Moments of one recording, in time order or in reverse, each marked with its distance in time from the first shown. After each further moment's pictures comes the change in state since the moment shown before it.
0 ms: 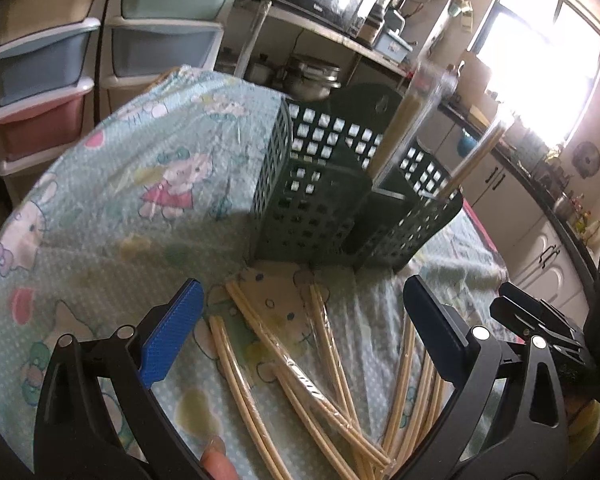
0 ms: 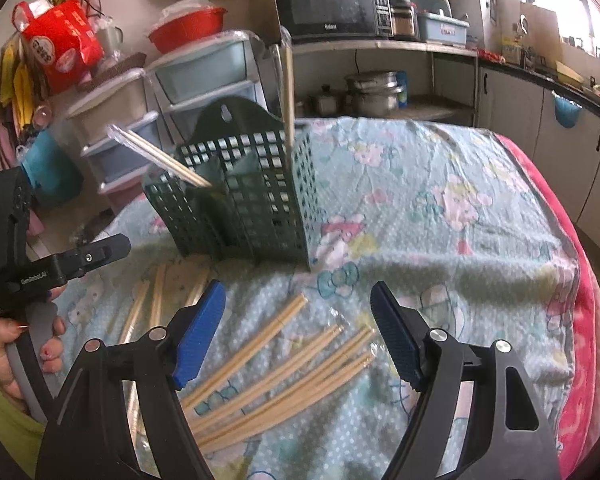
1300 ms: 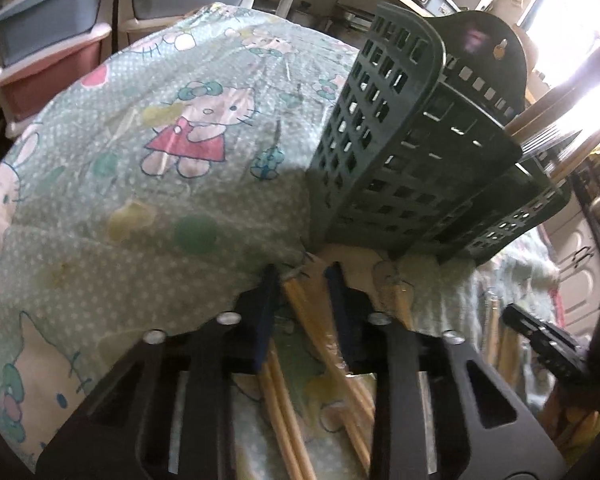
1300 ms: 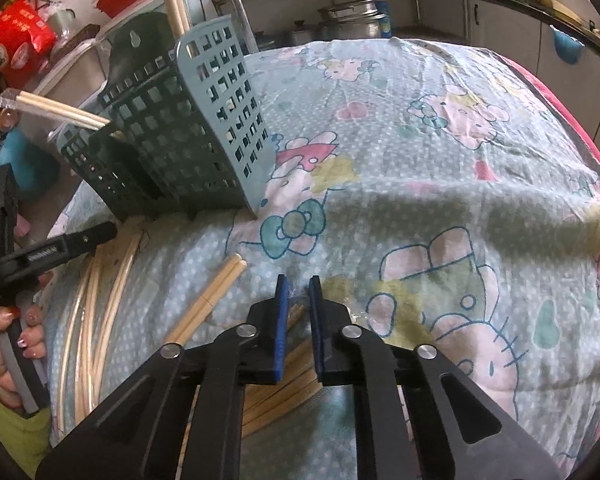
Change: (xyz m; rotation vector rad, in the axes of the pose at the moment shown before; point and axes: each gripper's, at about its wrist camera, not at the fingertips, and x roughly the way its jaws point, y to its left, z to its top) left arm 0.071 0.035 0.003 -0.062 0.165 0.129; right arm 0.079 -0.043 -0.017 0.110 0.199 0.003
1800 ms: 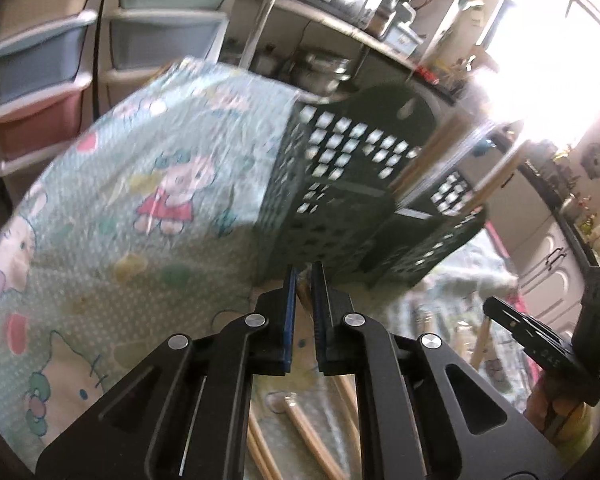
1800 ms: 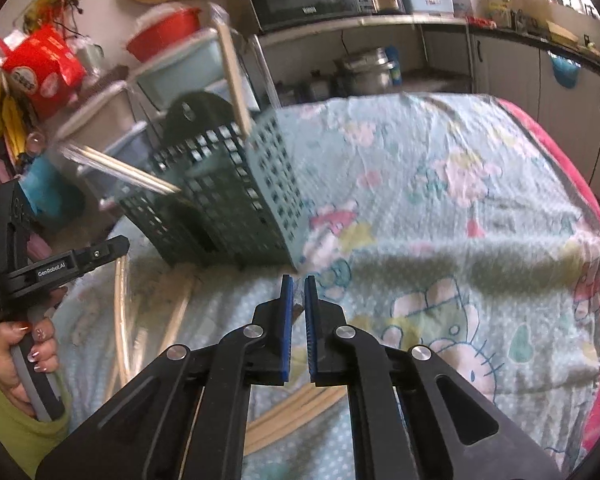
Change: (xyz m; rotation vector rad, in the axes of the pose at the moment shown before) left arm -0.064 -0.024 0.008 0.060 -0.152 -0.117; right arm -0.058 0.017 0.010 -0.013 -0.182 0.070
